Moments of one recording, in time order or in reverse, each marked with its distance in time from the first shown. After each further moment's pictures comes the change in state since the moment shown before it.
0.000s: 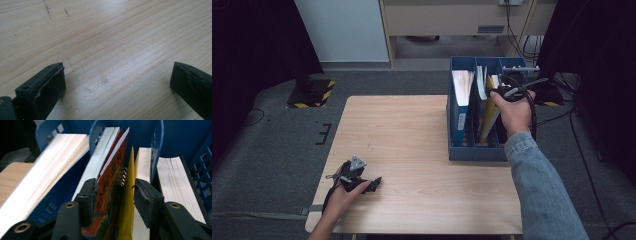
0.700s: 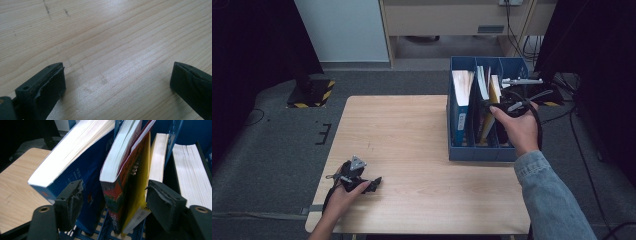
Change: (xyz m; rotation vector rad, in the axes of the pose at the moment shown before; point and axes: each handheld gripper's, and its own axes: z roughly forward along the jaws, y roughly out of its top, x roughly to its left) left arm 0.000 0.000 0.000 0.000 0.001 0.000; right arm 0.008 -0.029 -0.030 0.009 0.090 -0.084
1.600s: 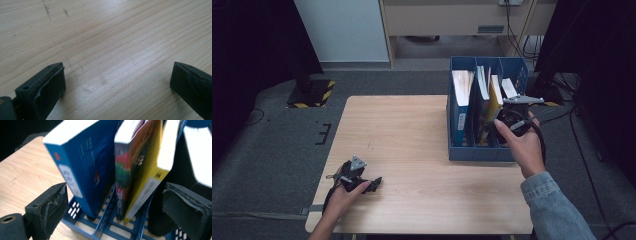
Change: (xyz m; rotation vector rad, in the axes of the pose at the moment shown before) left arm 0.000 0.000 0.000 0.004 -0.001 0.002; right arm 0.007 -0.041 -0.014 0.002 0.037 -0.068
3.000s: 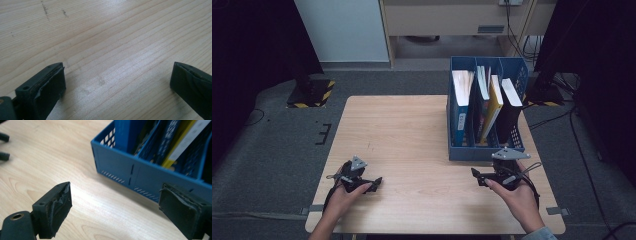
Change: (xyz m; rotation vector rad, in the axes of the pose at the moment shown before) left arm -0.001 0.001 0.001 -0.001 -0.002 0.002; right arm 0.042 -0.128 -0.006 0.081 0.123 -0.075
